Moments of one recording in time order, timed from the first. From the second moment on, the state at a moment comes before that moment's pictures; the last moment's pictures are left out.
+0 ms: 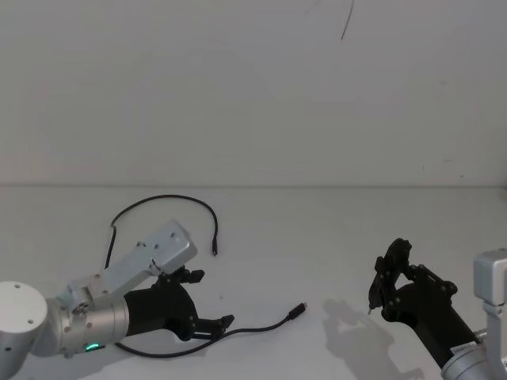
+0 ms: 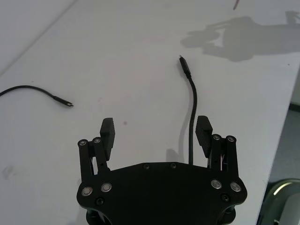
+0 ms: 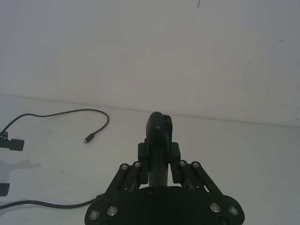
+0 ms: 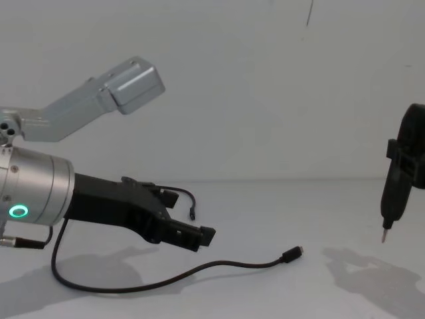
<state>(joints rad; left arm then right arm) -0.50 0.53 0.60 -1.52 -0.26 0.30 -0.58 -0.01 0.34 -0.23 -1.77 0.29 0.03 0.07</state>
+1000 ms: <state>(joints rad) -0.60 0.49 0.69 -1.42 -0.24 0.36 -0.67 -0.01 0.34 -0.23 -1.77 0.29 0.03 0.07</state>
